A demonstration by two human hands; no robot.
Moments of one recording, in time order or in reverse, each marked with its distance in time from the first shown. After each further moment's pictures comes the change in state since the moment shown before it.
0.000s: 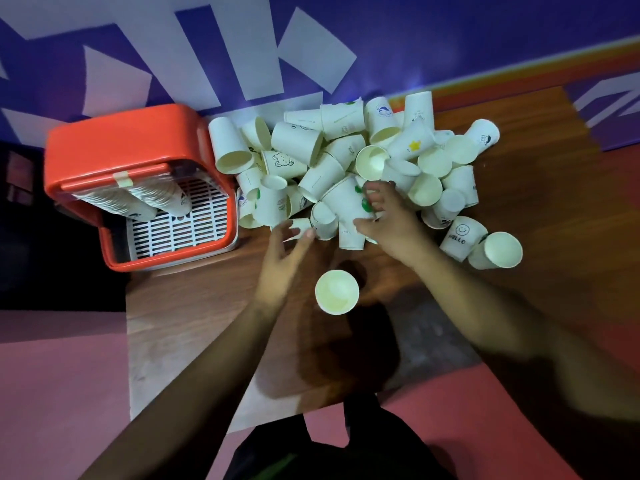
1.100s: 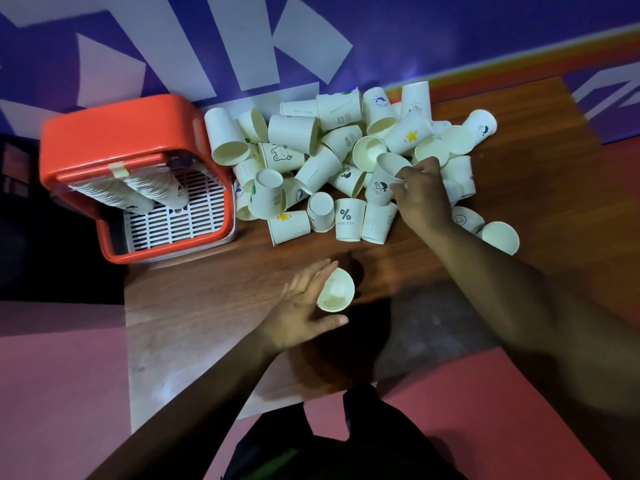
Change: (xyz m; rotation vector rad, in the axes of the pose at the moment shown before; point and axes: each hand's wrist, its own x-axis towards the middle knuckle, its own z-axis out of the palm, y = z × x) left_hand -0.044 -0.063 -0.012 0.782 -0.538 0.354; right_hand 0.032 0.046 -0.036 -0.550 0.299 -0.147
